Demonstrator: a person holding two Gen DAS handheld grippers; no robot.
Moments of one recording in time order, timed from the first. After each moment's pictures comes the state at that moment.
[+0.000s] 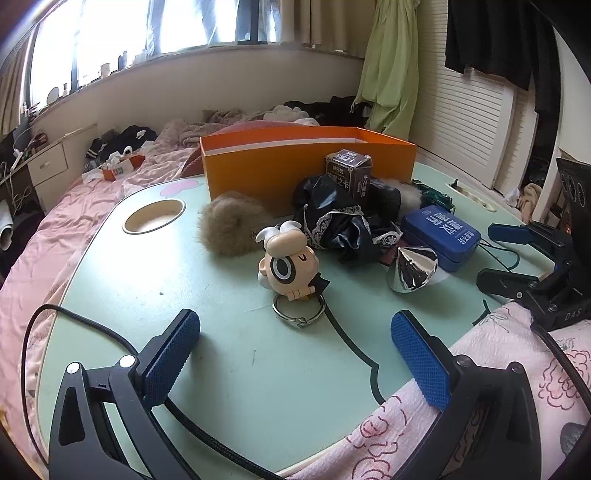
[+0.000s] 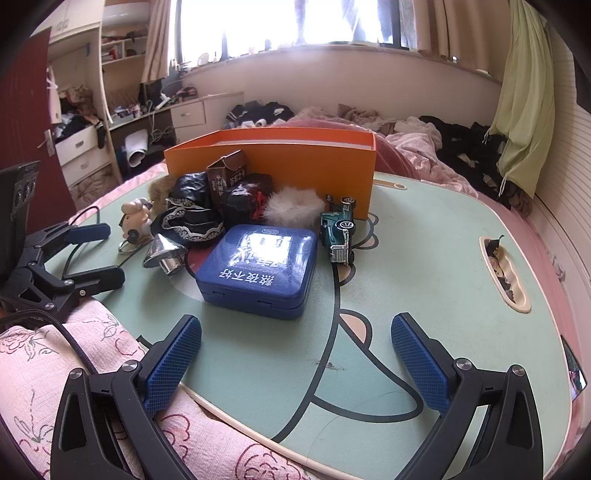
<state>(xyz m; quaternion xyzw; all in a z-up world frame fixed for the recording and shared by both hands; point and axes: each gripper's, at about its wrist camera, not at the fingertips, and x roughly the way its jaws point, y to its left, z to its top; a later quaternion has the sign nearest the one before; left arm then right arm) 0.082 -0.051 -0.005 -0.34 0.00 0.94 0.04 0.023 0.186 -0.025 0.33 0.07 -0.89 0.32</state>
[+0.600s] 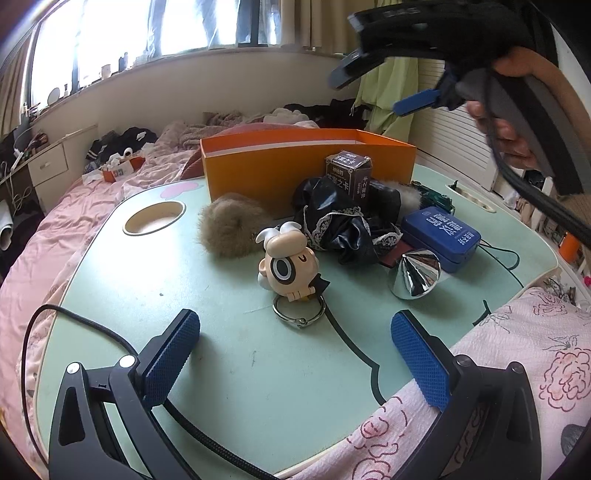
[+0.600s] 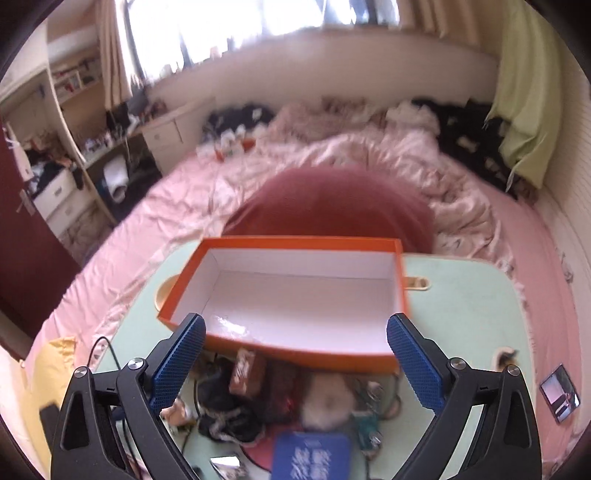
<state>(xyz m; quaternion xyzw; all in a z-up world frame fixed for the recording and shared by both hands) 0.082 -0.051 -0.006 -0.33 0.00 0.94 0.04 -0.128 0.070 0.091 0.45 0.02 -0.85 0.29</state>
